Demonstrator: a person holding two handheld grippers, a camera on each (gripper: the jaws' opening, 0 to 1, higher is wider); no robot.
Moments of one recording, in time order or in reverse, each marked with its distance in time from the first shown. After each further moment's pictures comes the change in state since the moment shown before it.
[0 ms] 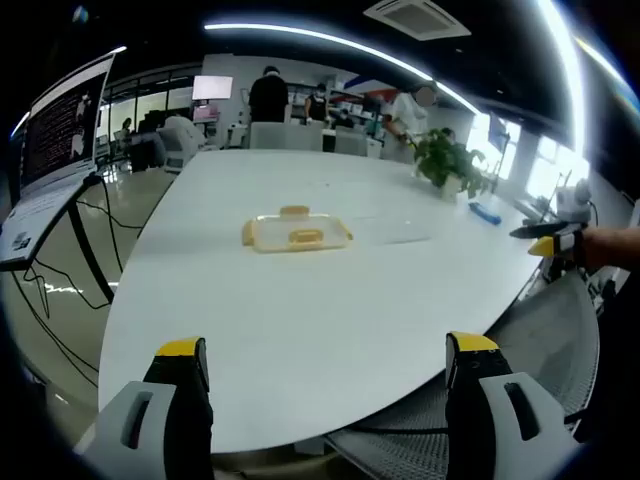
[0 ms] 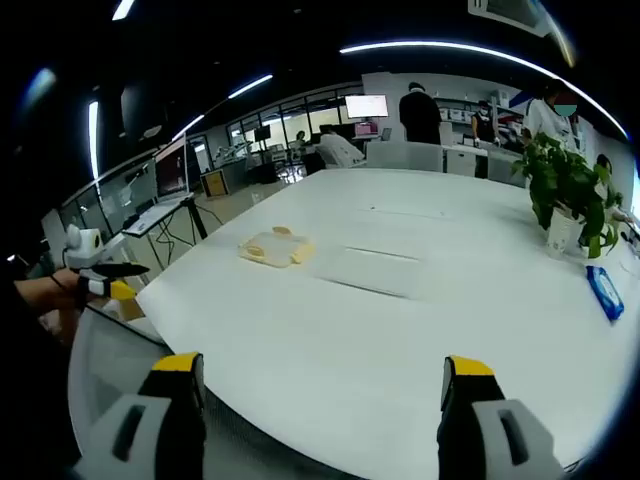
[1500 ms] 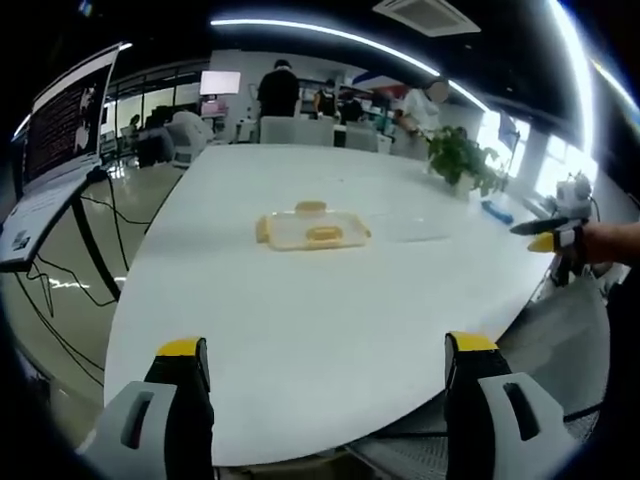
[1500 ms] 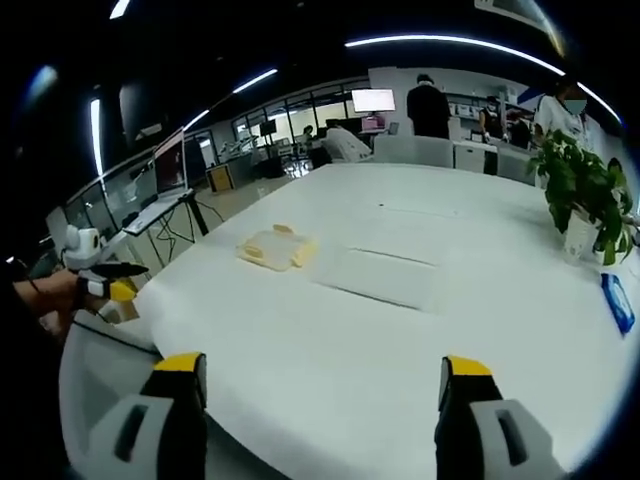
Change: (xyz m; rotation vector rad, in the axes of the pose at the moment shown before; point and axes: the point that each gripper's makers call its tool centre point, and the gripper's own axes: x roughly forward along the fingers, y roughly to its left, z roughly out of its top) left arm 0.016 0.023 0.001 -0.008 0.023 0.037; right arm 0.038 -0.004 0.013 -0.007 0.024 0.032
